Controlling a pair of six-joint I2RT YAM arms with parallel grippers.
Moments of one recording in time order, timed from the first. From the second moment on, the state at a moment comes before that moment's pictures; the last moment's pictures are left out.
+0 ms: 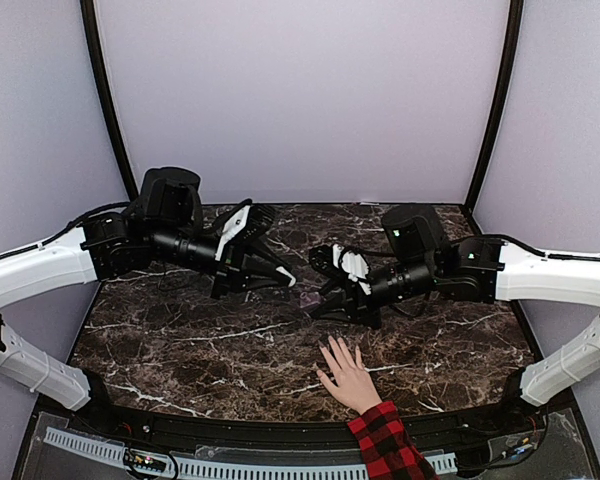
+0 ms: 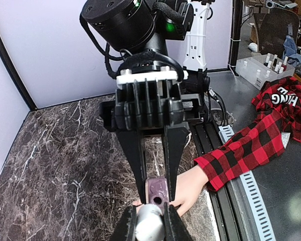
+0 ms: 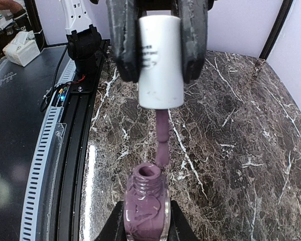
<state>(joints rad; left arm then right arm) -0.90 1.28 1.14 -0.30 0.64 0.41 1.03 1.33 1.02 -0.24 -0.44 -0.33</state>
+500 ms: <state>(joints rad) -0.90 1.28 1.14 -0.31 0.68 0.41 1.03 1.33 1.02 -0.24 -0.44 -0.33</state>
